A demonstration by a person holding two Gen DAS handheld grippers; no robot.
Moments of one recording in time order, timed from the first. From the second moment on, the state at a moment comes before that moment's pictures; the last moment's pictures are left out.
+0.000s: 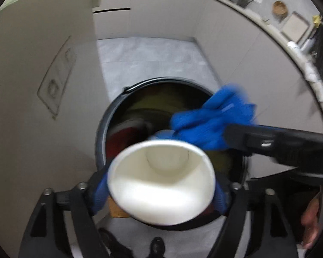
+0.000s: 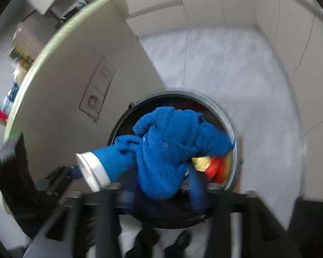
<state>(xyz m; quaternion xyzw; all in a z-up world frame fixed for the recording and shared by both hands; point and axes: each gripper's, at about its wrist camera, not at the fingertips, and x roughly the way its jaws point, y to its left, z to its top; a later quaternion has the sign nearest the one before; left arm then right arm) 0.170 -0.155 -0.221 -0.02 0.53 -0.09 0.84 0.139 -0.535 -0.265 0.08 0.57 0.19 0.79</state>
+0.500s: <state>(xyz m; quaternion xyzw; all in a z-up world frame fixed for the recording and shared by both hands) 0.165 -0.147 -0.184 -0.01 0.50 -0.06 0.86 0.136 -0.566 -0.230 0.05 0.53 0.11 0.84</state>
